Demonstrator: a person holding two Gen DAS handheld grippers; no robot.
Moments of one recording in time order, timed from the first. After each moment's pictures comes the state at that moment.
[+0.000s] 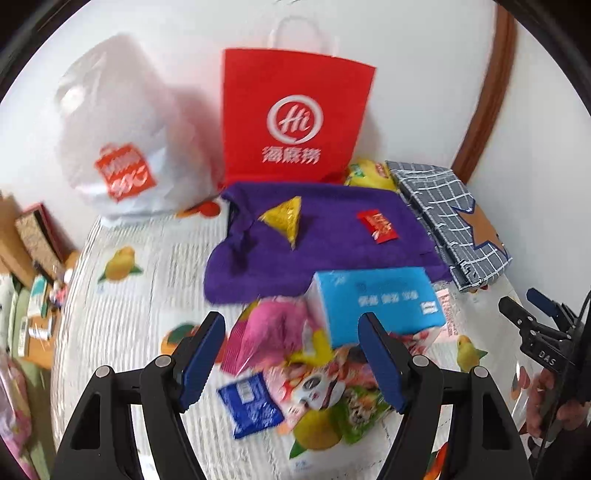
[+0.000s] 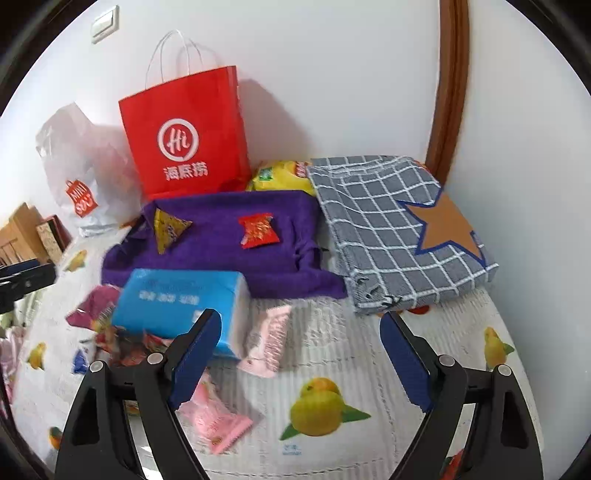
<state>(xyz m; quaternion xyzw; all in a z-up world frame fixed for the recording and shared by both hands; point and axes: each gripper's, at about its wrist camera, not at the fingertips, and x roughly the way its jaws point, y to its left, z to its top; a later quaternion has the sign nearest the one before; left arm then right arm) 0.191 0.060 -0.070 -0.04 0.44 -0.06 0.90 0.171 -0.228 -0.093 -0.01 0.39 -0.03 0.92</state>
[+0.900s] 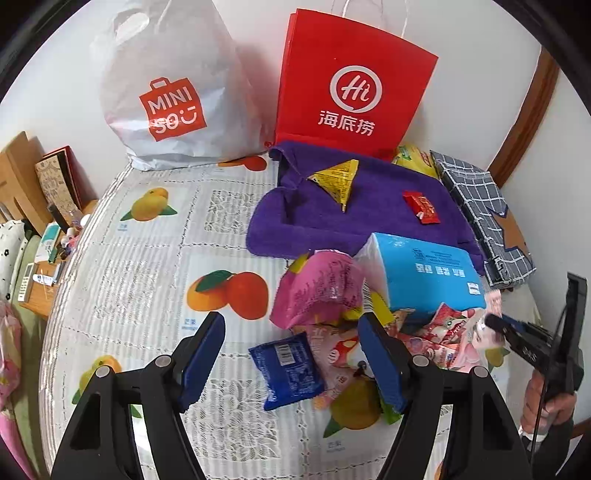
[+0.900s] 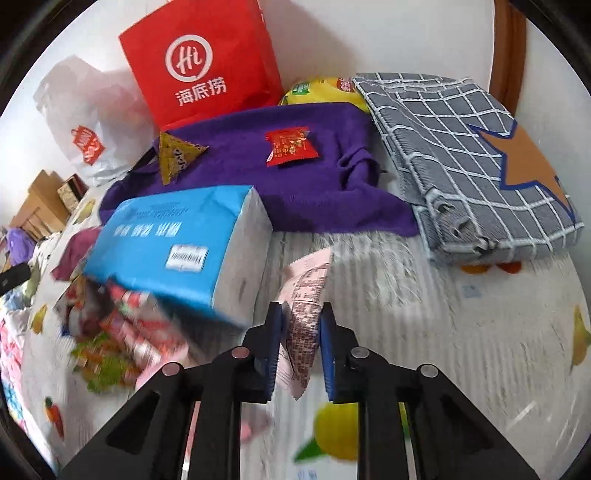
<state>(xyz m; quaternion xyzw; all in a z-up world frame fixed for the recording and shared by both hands) 0.177 0.091 -0.108 -0.07 0.47 -0.01 0.88 0.205 -0.229 -0.174 0.03 0.49 0.09 0.86</state>
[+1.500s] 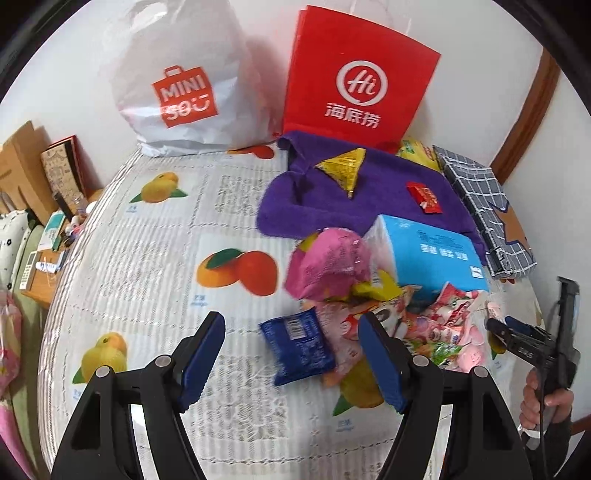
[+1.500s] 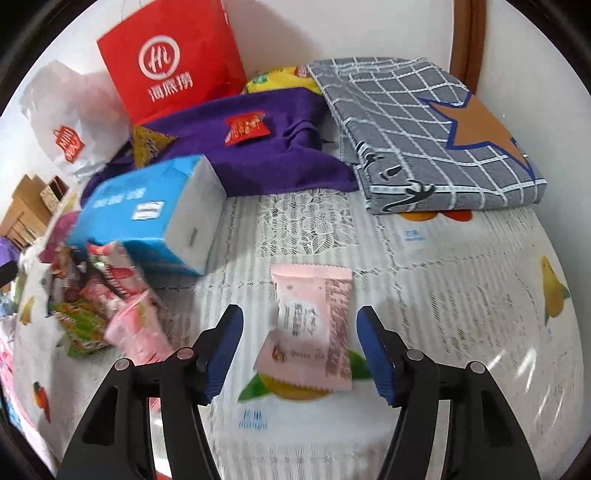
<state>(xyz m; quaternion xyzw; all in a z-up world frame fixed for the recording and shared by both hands) 0.157 0.103 -0.116 -0.08 0.47 0.00 0.88 0.191 -0.253 -0.194 0.02 0.52 0.02 0.85</state>
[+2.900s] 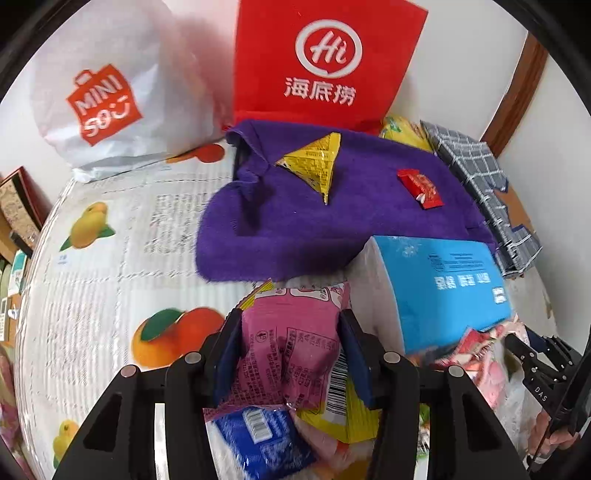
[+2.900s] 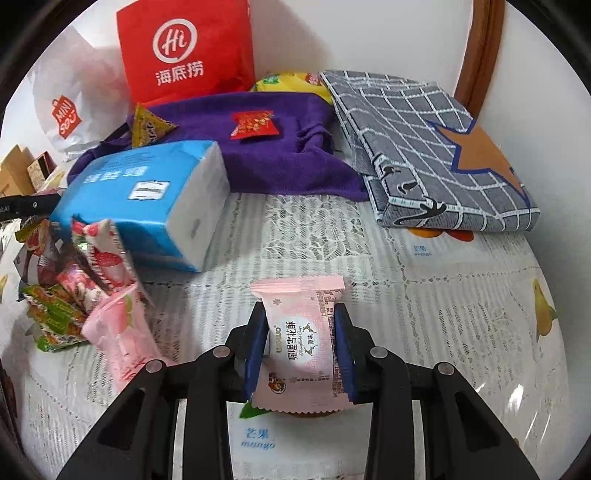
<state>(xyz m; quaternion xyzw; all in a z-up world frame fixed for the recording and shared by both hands) 0.235 0.076 -0.148 -0.05 0.48 -0.06 0.87 0.175 -0.230 -0.187 -0.03 0.48 0.02 0.88</state>
